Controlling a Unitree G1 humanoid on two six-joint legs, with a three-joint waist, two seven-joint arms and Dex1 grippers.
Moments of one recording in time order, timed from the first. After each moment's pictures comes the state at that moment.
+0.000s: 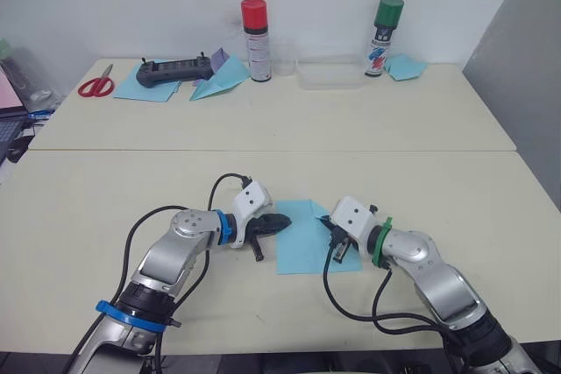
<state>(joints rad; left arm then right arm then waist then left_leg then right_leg) -0.33 0.53 -0.25 -0.02 -0.23 0.46 -0.93 -0.20 -0.42 0.38 -0.33 -0.10 0.54 0.59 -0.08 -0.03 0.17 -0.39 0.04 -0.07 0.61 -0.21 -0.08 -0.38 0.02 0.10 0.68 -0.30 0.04</state>
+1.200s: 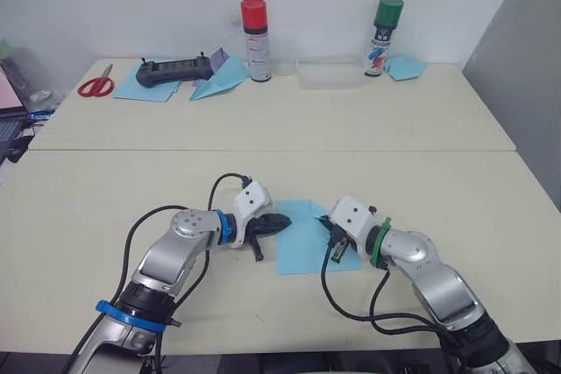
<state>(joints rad) -0.33 0.53 -0.25 -0.02 -0.22 0.46 -0.93 -0.21 -0.39 0.38 -0.32 -0.10 0.56 0.59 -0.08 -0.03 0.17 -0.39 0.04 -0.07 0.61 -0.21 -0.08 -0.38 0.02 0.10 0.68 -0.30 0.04</state>
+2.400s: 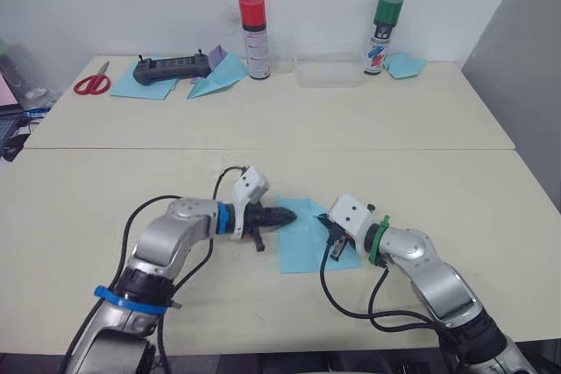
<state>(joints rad) -0.47 0.47 -0.18 -0.04 -0.41 0.69 -0.99 -0.21 -0.40 0.38 -0.32 -0.10 0.55 0.59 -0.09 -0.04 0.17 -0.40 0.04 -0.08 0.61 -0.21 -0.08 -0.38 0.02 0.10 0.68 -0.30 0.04</state>
